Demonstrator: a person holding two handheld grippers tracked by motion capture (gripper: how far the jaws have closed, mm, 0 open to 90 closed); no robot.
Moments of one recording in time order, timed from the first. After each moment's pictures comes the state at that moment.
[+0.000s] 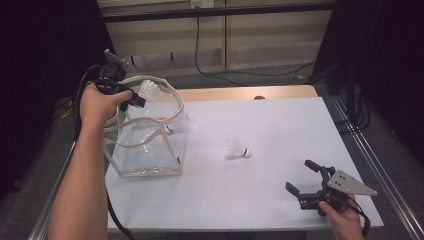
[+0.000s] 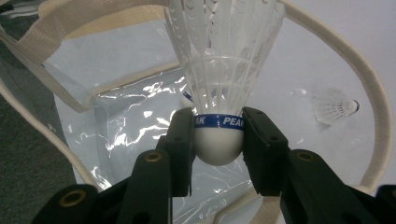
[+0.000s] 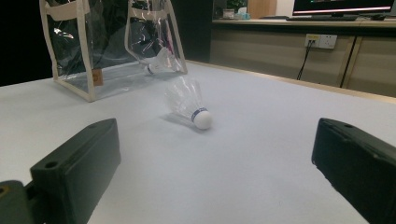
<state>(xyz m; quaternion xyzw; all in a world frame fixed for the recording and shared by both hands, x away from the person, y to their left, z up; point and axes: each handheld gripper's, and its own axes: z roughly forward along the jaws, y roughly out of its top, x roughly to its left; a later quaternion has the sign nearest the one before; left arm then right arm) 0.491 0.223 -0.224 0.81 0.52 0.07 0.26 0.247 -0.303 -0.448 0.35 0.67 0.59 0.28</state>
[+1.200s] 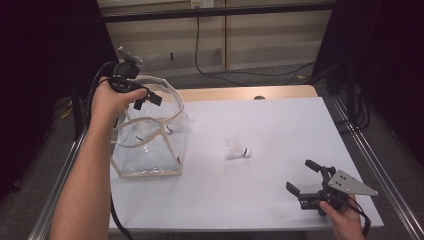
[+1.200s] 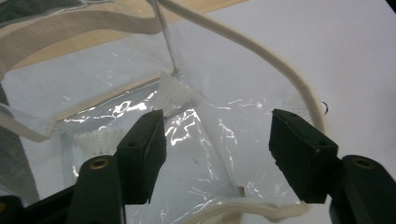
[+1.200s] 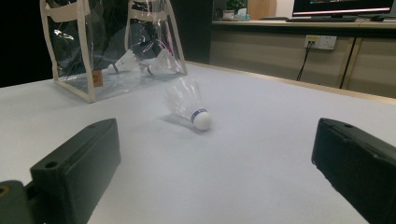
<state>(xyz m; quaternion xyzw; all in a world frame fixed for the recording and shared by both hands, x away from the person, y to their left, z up) 0.486 0.189 -0.218 0.83 0.48 0.06 0.28 0.247 -0.303 -0.448 0.35 0.67 0.59 0.27</state>
